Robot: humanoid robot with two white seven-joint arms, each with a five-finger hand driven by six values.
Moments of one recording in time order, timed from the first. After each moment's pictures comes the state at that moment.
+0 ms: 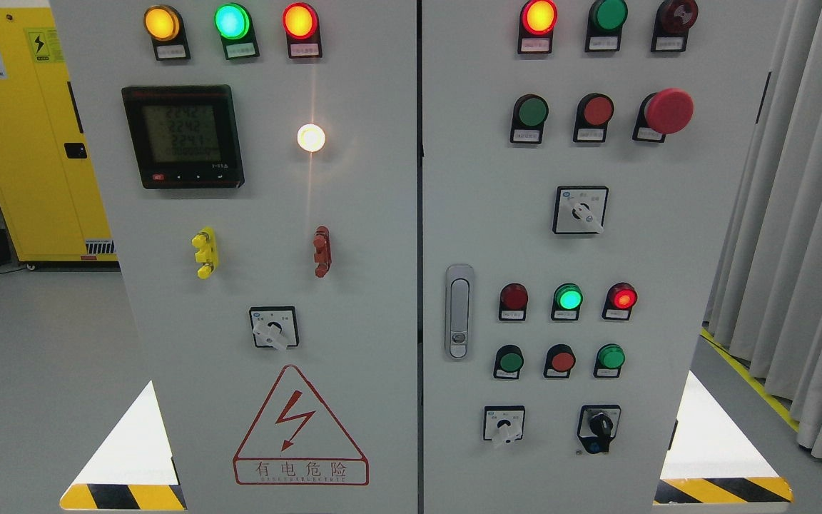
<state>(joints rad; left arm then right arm) -0.04 -0.01 -0.15 0.00 0.09 -0.12 -0.01 0.11 -0.13 -0.06 -0.21 0.17 0.08 0.24</state>
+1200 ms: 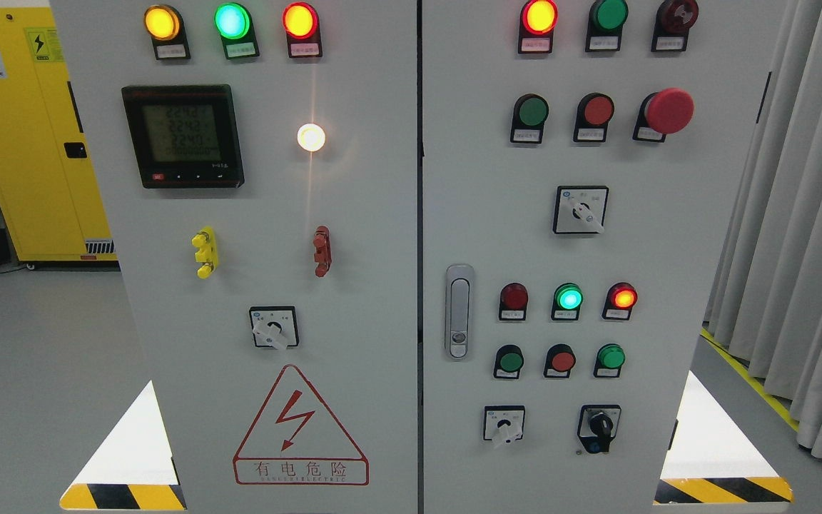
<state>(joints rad) -0.04 -0.02 -0.15 0.00 0.09 -0.12 -0.02 0.19 -0.10 -0.04 -0.58 0.22 -0.06 0.24</state>
